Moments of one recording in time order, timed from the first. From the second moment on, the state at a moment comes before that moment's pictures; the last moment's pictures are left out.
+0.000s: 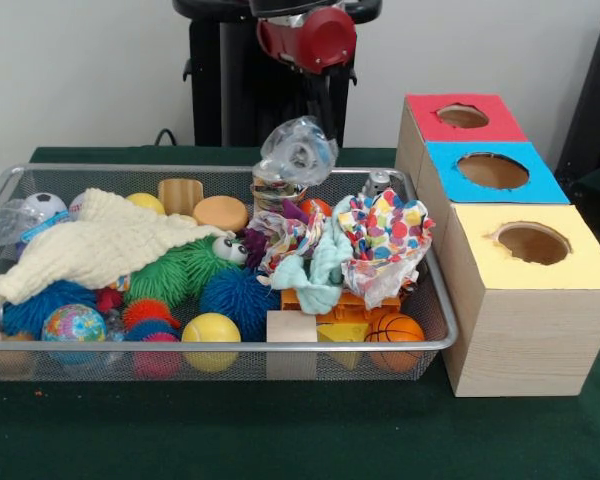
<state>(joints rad) -0.31 -0.88 0.01 2.07 0.71 0.38 1.95</state>
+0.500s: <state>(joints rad) -0.21 -0.93 0.03 2.16 0.85 0.38 1.95</state>
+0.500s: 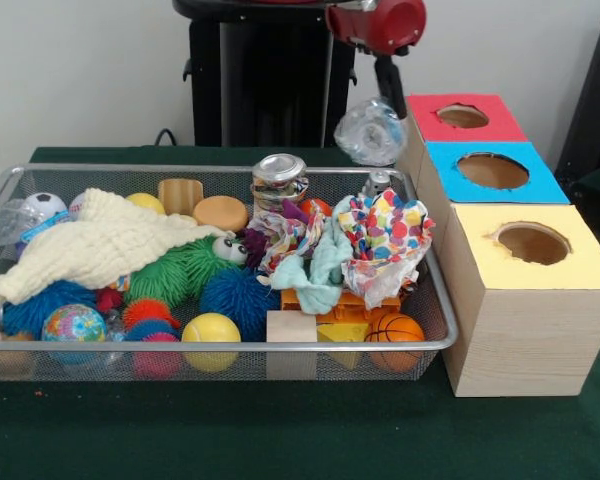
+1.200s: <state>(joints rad) 0.00 -0.98 0.04 2.17 0.95 0.38 2.04</state>
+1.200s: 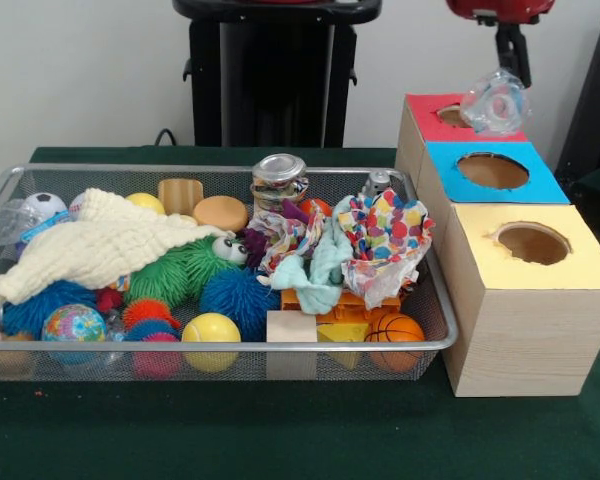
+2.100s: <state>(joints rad) 0.42 -0.82 -0.09 2.20 1.92 0.33 1.93</state>
